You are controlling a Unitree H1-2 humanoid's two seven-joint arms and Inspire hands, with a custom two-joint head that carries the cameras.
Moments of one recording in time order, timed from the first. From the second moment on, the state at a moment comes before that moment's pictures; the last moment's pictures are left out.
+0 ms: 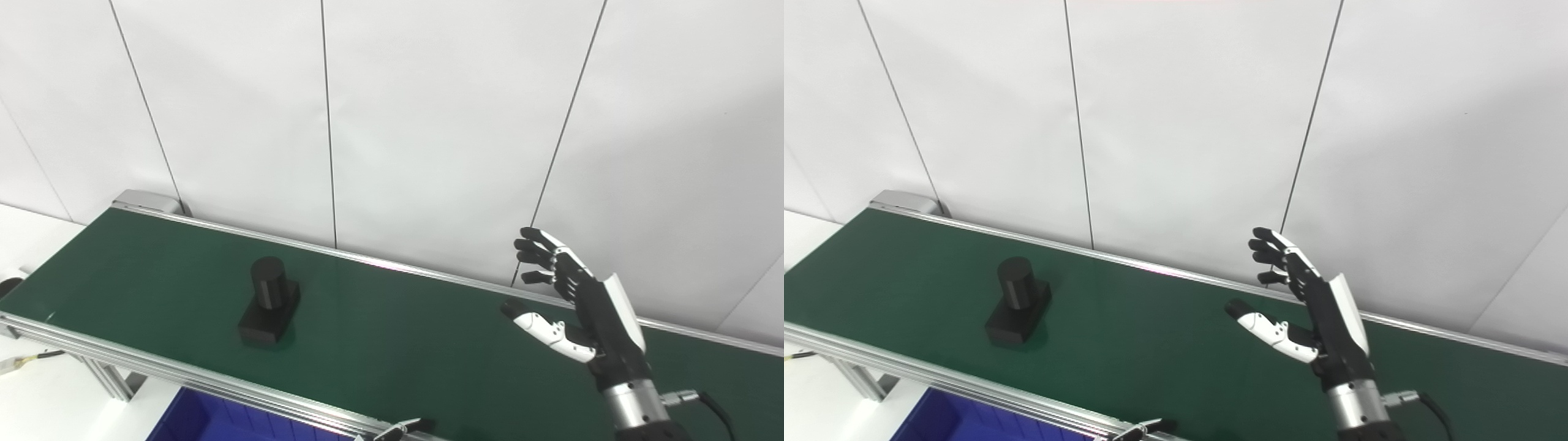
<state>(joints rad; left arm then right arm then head) 0.20 0.02 -0.26 0.33 0.08 -0.43 0.04 -0.37 -0.09 0.25 -0.08 -0.21 0.01 0.19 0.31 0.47</state>
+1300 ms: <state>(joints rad) 0.20 0.02 -0.26 0.33 0.08 -0.43 0.04 -0.48 0.03 0.42 0.24 -0.37 0.01 0.21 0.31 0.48</state>
